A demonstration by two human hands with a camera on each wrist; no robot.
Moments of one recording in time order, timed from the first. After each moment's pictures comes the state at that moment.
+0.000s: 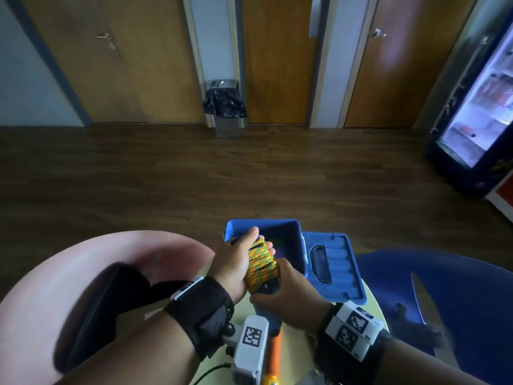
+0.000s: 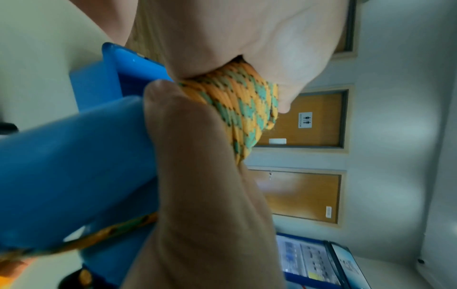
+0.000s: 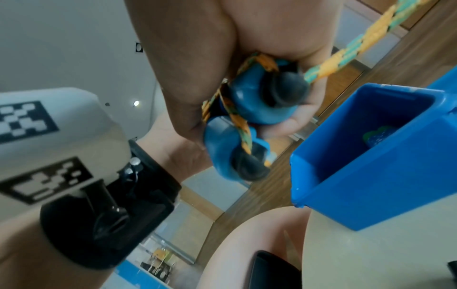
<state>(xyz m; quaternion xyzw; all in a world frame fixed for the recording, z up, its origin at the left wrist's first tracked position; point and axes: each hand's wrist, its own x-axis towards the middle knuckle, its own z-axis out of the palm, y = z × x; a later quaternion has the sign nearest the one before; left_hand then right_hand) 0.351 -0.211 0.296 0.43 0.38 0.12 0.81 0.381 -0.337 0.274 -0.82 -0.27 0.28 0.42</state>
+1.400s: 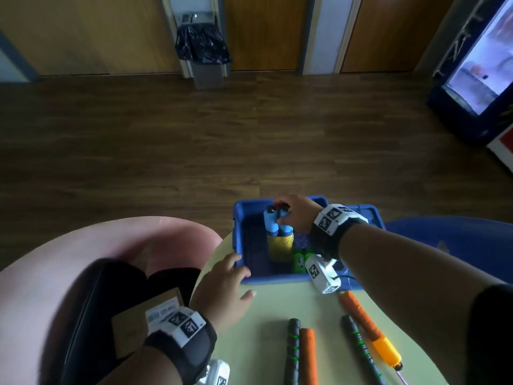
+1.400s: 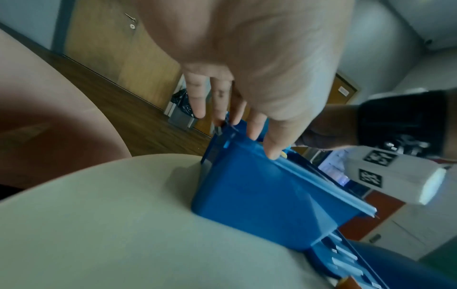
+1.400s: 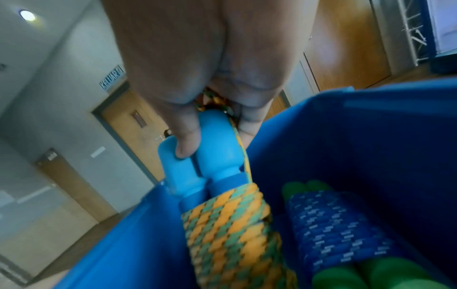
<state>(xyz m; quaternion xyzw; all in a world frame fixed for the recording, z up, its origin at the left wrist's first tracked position) 0.322 -0.076 0.113 0.97 0.12 -0.01 0.23 0.574 -0.196 0.154 -0.87 -0.35 0.27 0.21</state>
